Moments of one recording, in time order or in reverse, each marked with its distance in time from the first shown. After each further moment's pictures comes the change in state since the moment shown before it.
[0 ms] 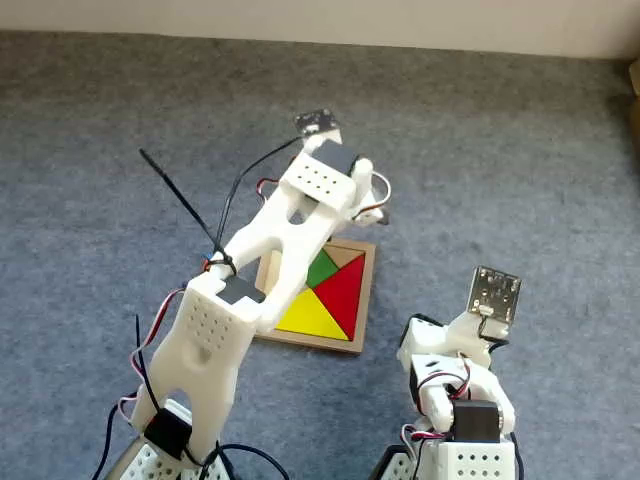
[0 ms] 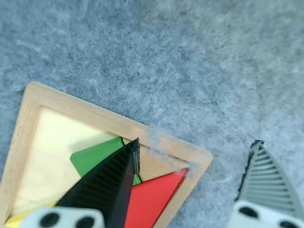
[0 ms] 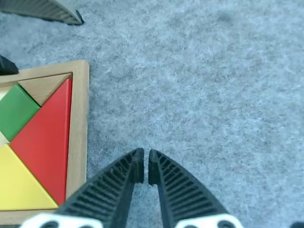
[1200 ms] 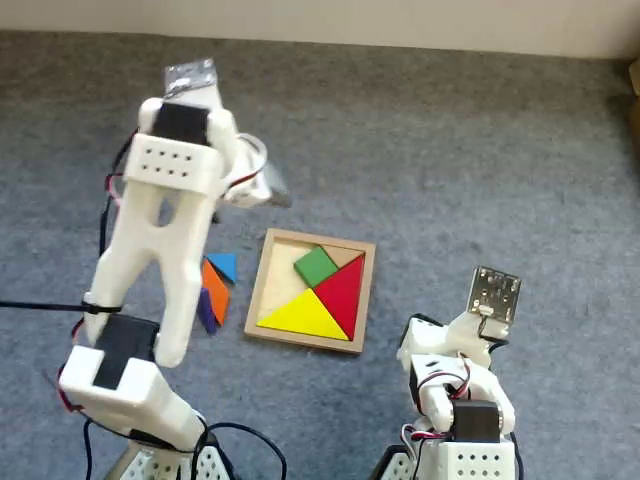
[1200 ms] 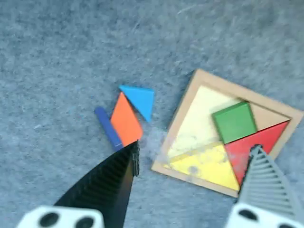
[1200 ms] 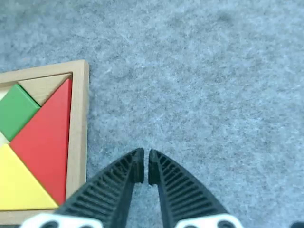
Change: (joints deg) left arm -21.5 -37.4 24.4 14.2 -25.3; right arm 0.0 0.0 0.0 0.0 0.0
